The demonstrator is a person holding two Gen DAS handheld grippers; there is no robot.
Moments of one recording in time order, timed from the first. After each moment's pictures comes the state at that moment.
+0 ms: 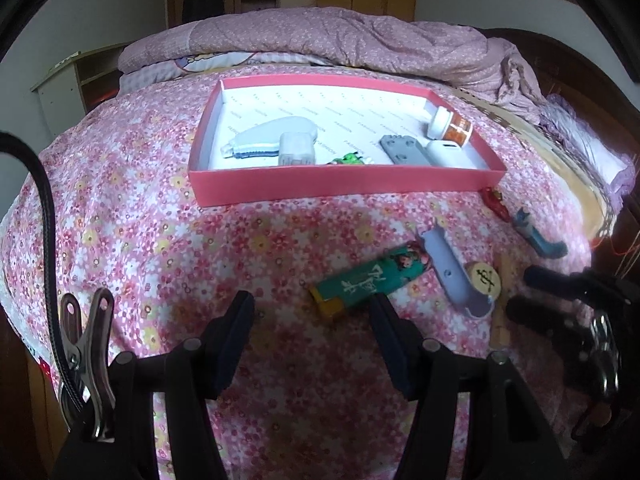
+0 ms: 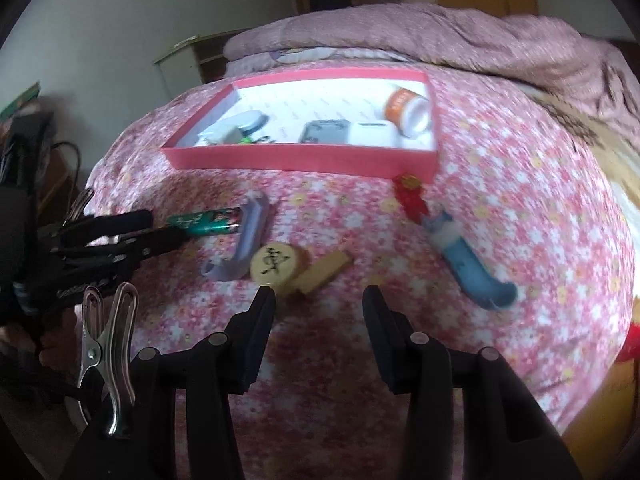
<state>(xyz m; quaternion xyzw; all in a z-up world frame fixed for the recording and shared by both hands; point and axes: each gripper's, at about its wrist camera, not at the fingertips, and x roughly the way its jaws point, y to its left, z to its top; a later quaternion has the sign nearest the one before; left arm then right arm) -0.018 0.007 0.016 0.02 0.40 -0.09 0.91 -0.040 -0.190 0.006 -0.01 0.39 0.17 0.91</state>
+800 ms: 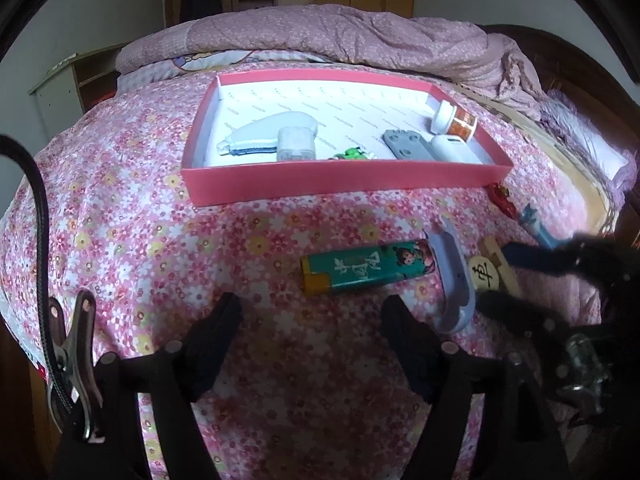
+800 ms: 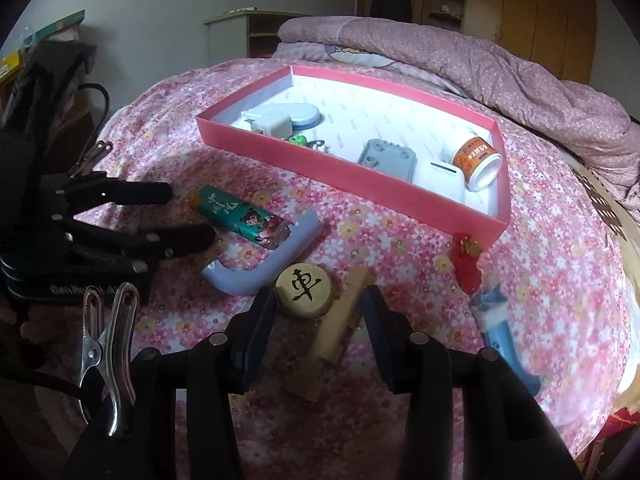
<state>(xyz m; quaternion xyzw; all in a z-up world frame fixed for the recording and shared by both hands) -0.013 0.004 0.011 0.03 0.40 -0.09 0.91 -0.026 -0.155 0.011 -0.12 0.36 0.22 0.90</state>
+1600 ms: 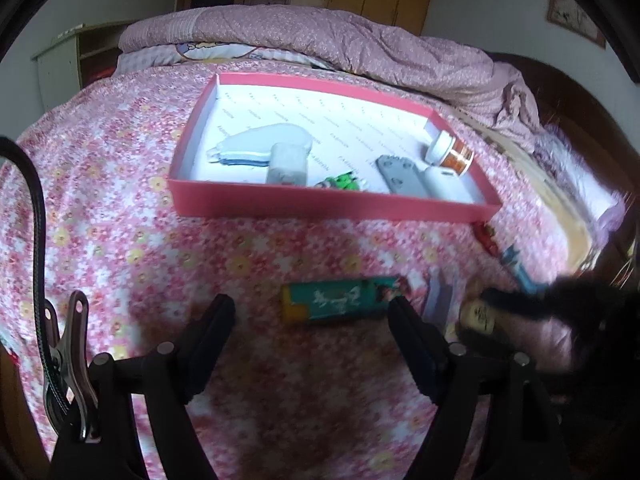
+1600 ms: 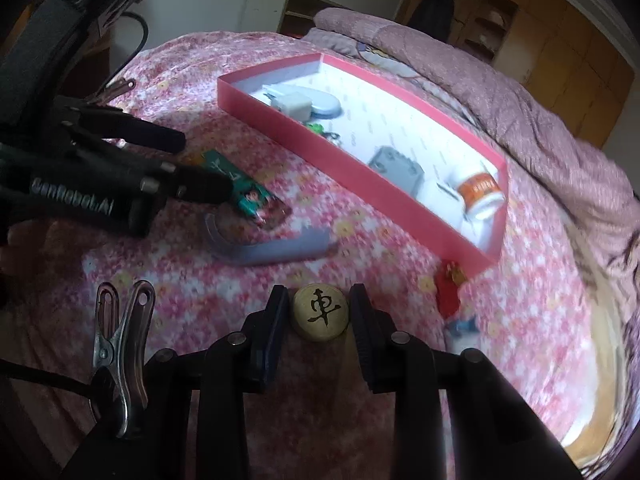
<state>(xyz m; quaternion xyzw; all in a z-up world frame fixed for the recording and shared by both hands) 0.005 0.008 0.021 -0.05 0.41 -0.11 0.91 -0.029 -0.154 0.004 -0.21 0.36 0.21 0.88</state>
